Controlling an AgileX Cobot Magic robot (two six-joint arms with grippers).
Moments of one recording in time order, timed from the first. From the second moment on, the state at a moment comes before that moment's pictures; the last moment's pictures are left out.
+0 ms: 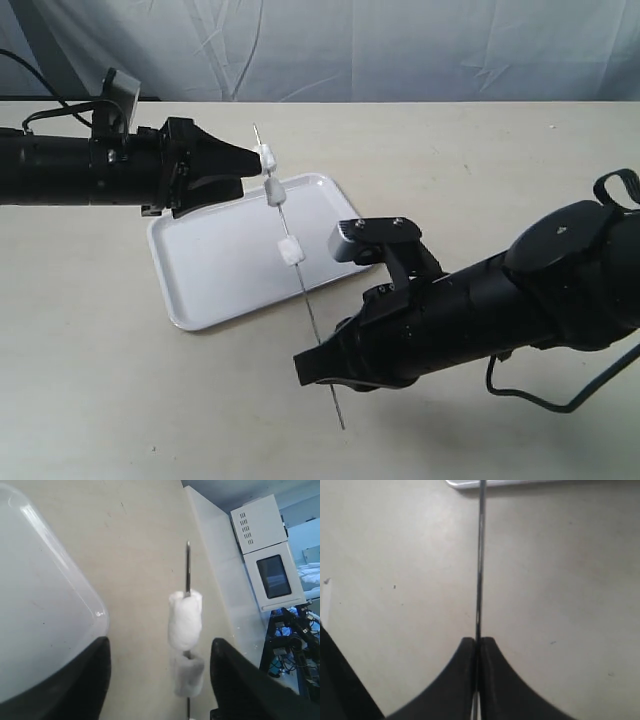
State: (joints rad) left arm -0.10 1.81 -0.86 -1.73 1.04 1.29; right arm 0.73 1.59 -0.63 1.40 0.44 -1.01
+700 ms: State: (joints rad) left arm -0.10 1.81 -0.86 -1.73 1.00 1.29; right arm 0.73 1.65 -0.66 1.42 0.50 -1.03
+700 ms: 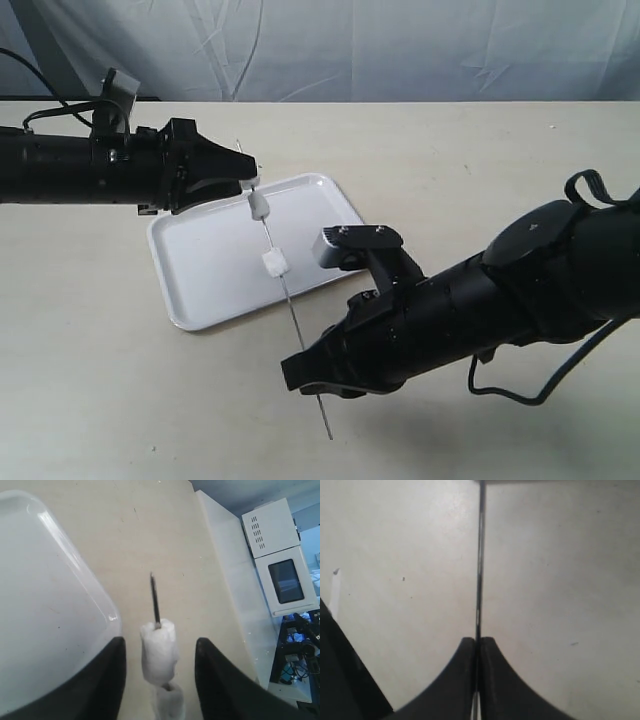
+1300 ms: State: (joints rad) left arm -0.10 1.81 -0.86 -1.73 1.00 1.30; right arm 0.73 1.65 -0.66 1.45 0.53 -1.04
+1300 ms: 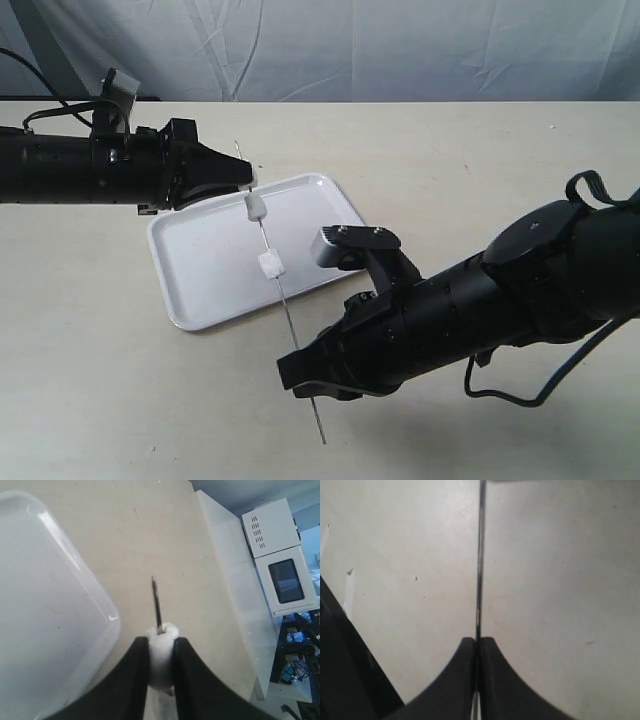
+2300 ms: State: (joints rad) left arm -0.10 1.82 -0.96 -1.57 0.66 1.09; right arm 0.73 1.66 -0.66 1.00 0.48 -0.66
